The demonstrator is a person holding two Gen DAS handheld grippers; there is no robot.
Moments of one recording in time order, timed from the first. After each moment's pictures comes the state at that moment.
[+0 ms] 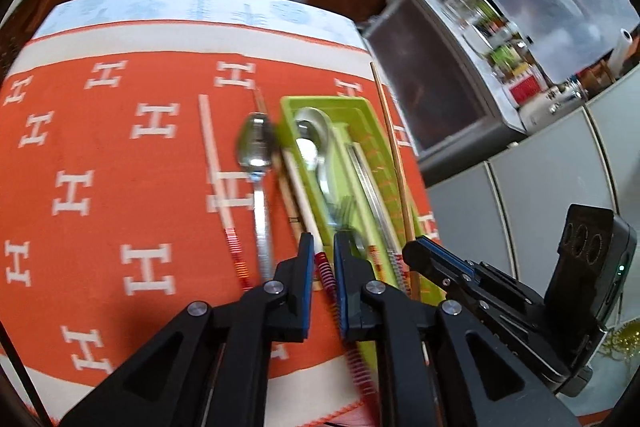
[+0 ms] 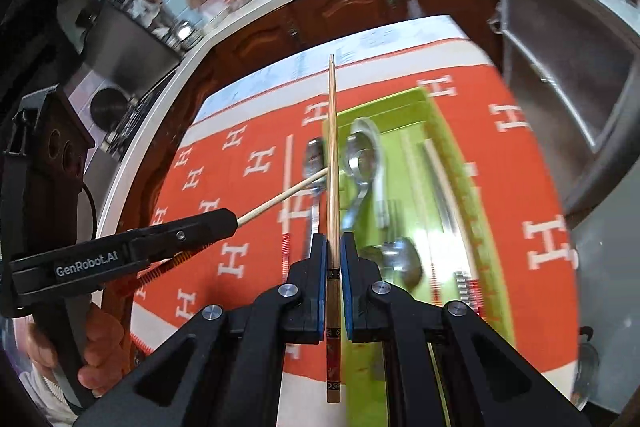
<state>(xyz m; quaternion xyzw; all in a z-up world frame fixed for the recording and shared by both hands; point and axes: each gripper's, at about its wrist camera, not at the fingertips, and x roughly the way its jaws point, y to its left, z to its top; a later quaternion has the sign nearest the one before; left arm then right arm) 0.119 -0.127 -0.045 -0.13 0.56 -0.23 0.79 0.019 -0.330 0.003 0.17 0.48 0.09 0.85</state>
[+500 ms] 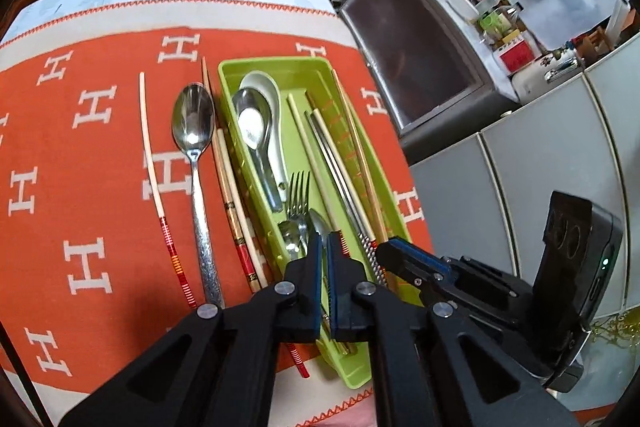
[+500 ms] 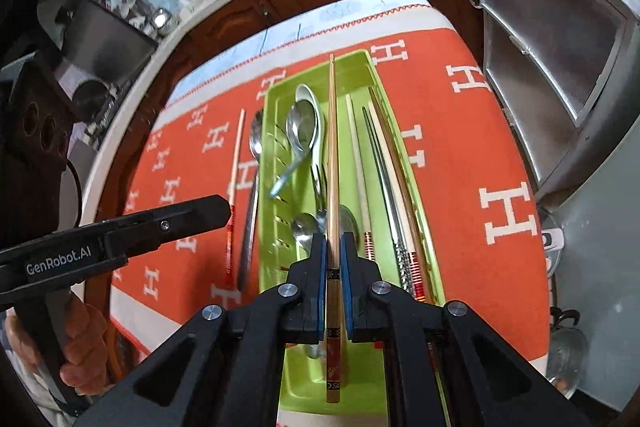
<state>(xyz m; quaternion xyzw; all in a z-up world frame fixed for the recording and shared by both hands) 0.115 -0.176 -0.071 -0.10 0.58 -0.25 0.77 0.017 -0.364 -0.041 0.15 0.54 0.08 0.83</state>
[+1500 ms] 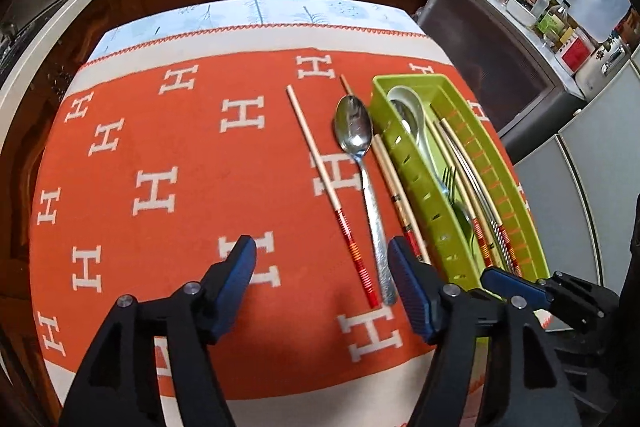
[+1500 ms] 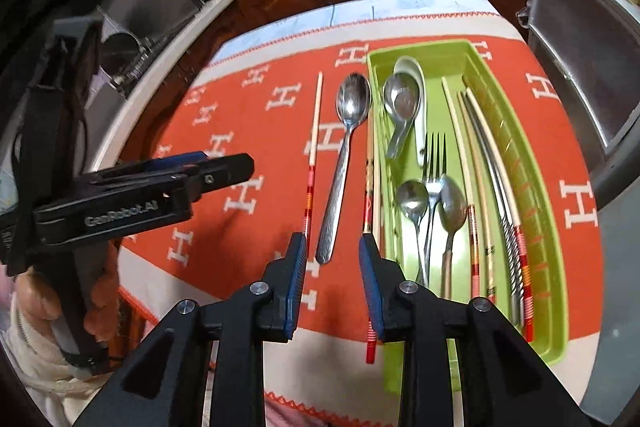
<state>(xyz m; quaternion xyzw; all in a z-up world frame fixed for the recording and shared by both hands) 0.097 -0.083 -0.072 -0.01 0.54 -0.14 0.83 -0.012 -0.247 -0.030 0.10 0.54 0.12 0.83</state>
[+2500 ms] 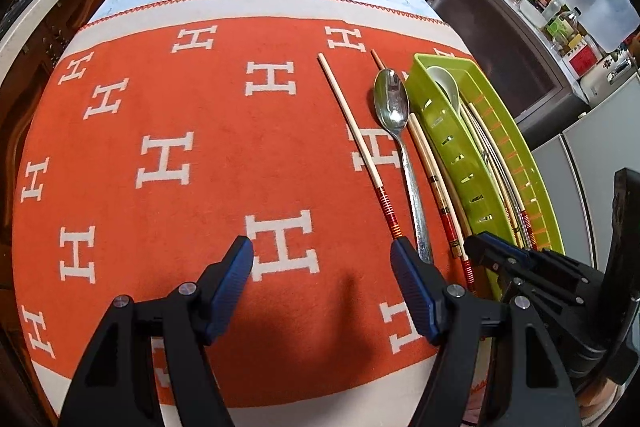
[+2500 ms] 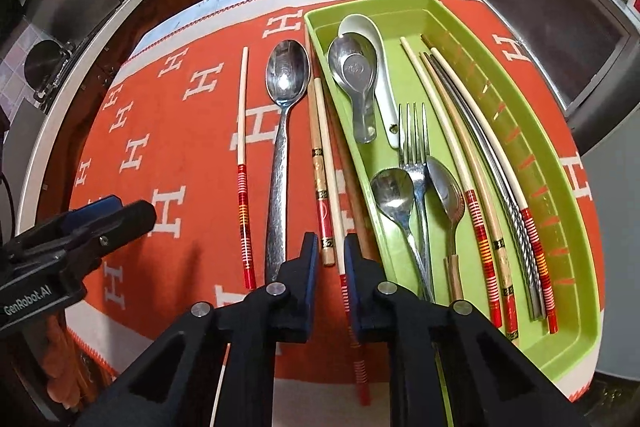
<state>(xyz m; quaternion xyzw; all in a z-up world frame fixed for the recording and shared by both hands) 0.109 -0.052 -0.105 -0.04 0.57 -0.15 0.81 0.042 -0.239 -0.081 0.09 0.58 0.01 0.81</state>
